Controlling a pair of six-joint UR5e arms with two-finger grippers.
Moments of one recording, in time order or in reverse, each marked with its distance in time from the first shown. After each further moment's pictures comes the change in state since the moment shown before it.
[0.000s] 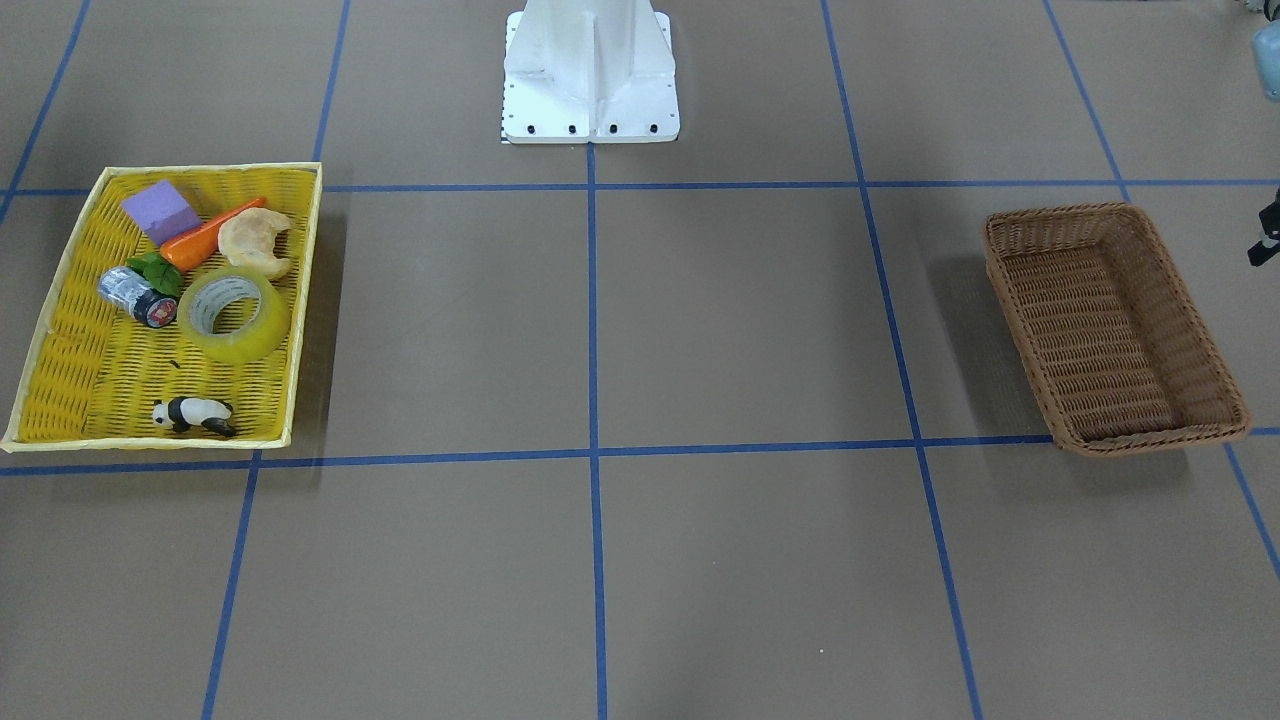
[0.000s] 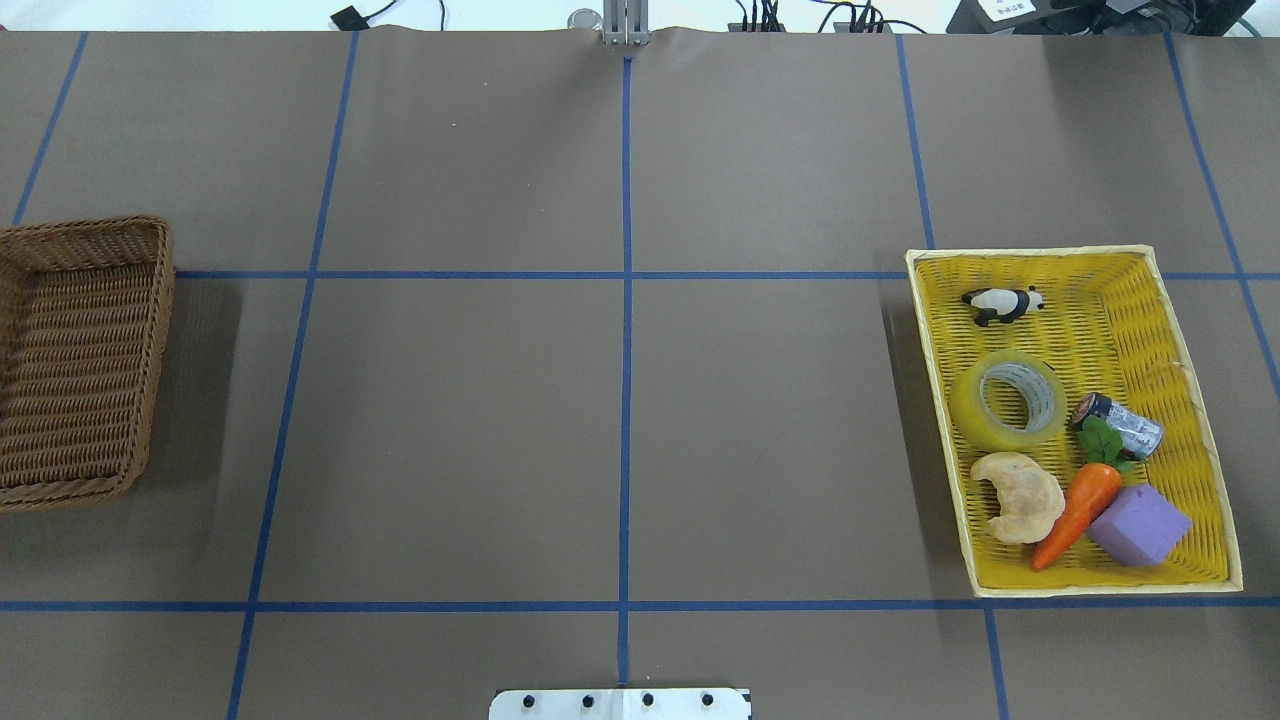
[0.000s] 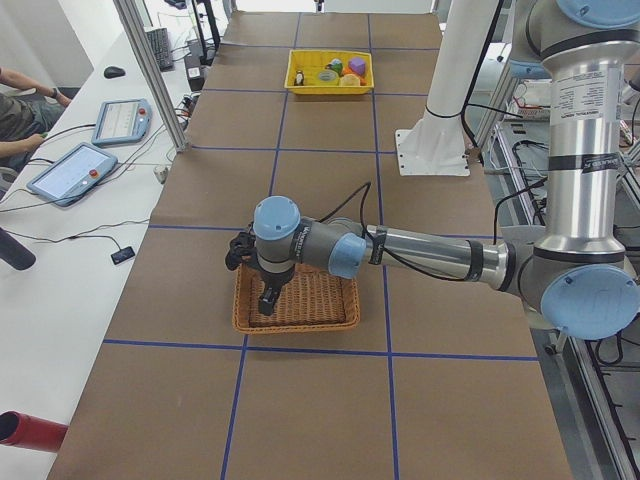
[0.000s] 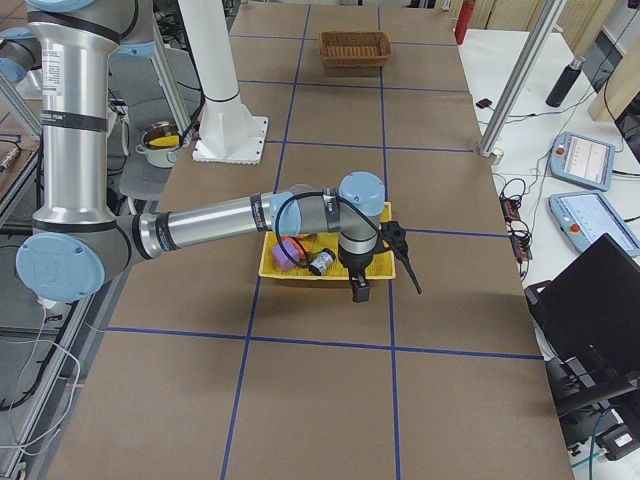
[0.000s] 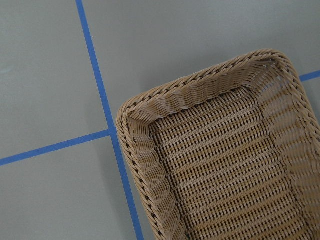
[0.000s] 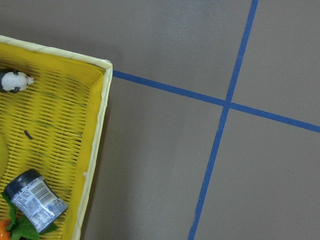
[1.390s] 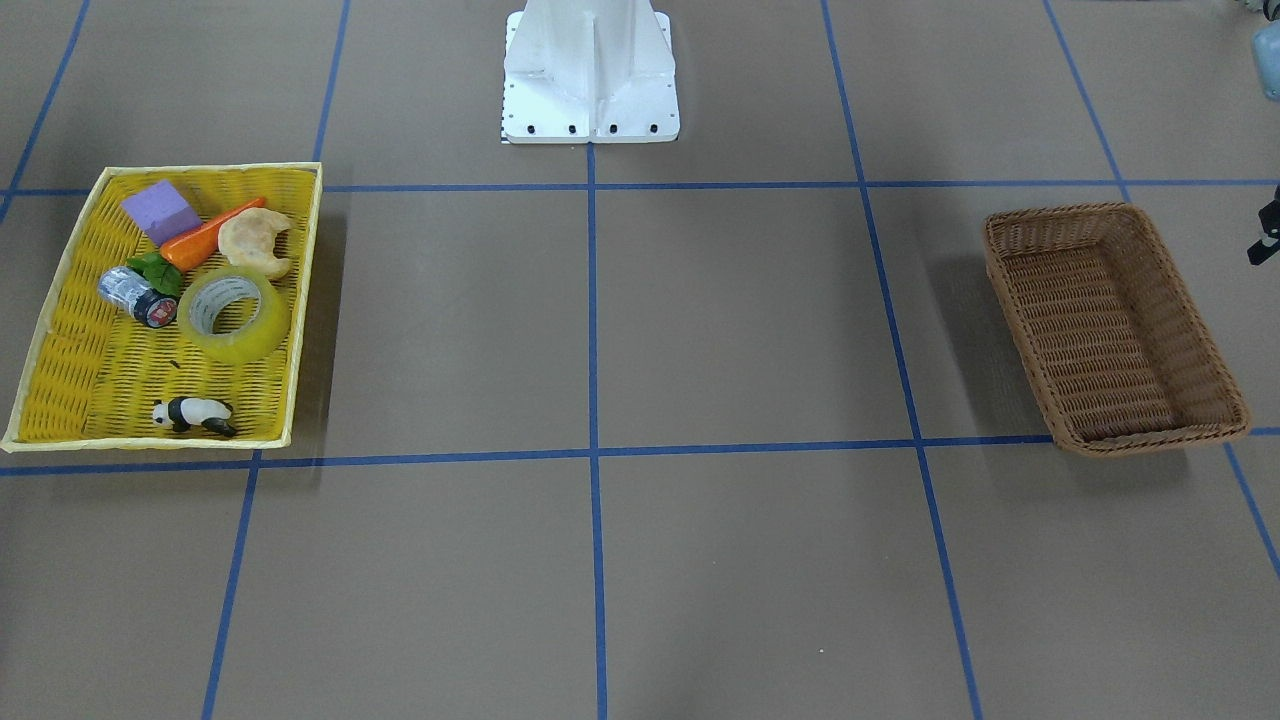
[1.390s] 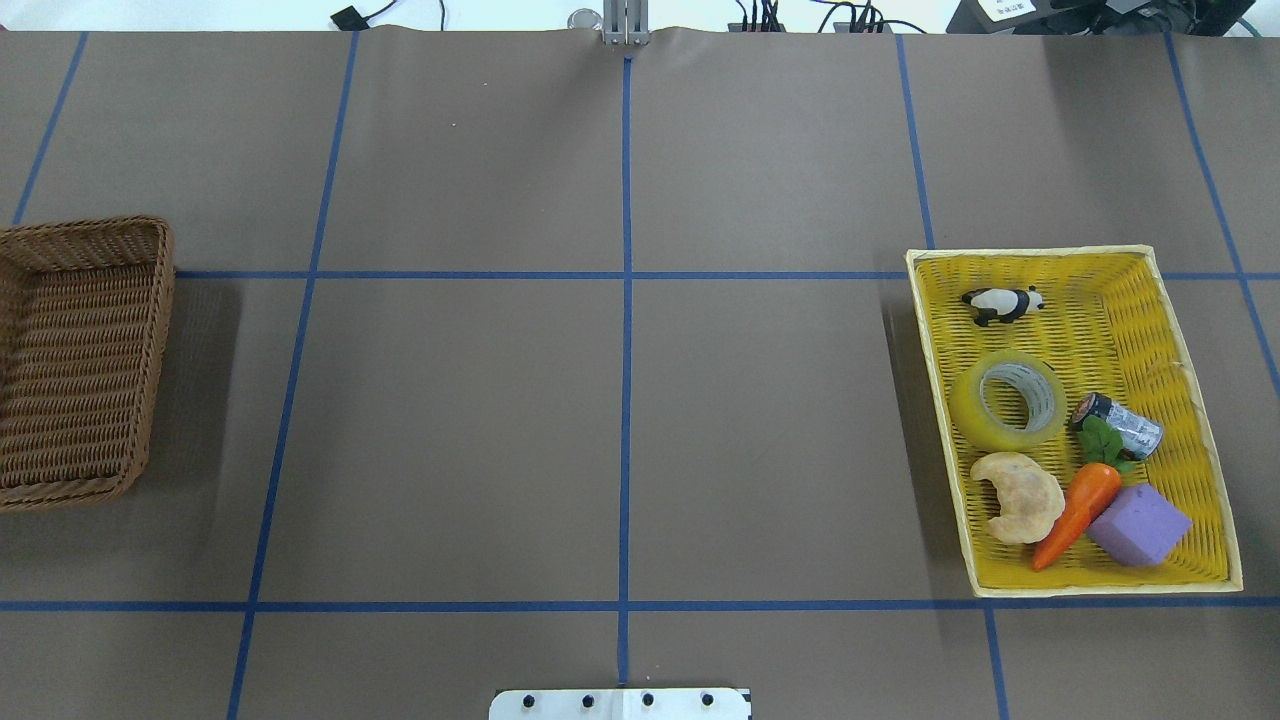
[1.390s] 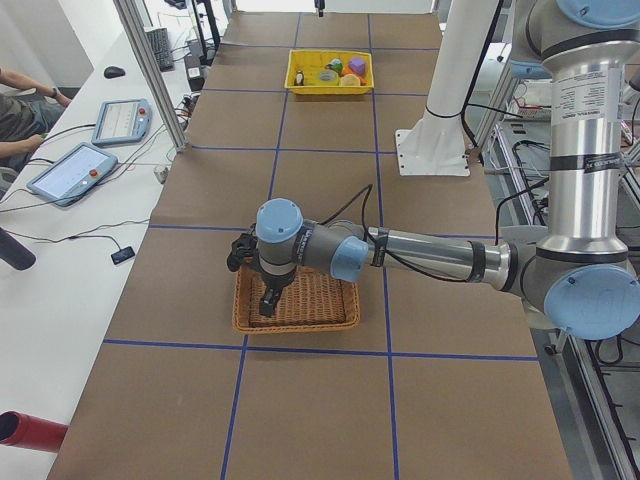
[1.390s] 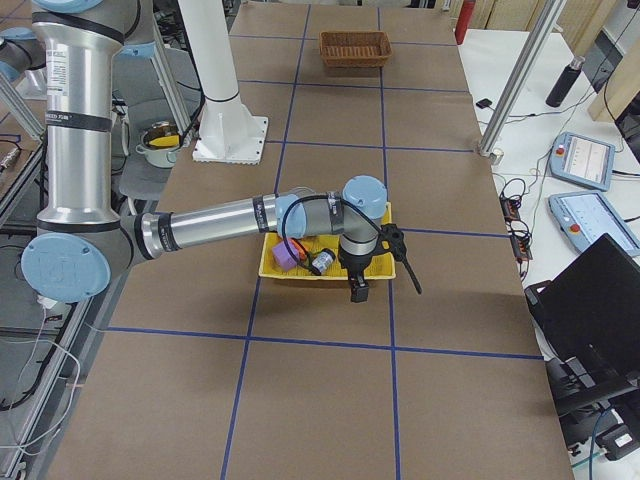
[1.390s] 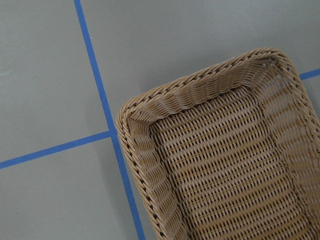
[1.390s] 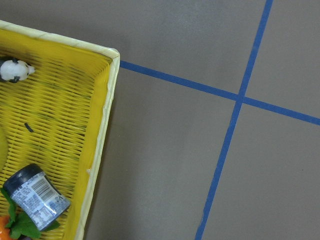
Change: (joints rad) left arm 0.000 0.011 0.003 -0.023 0.001 0.008; right arm -0.050 0.003 -0.026 0.005 -0.005 0.007
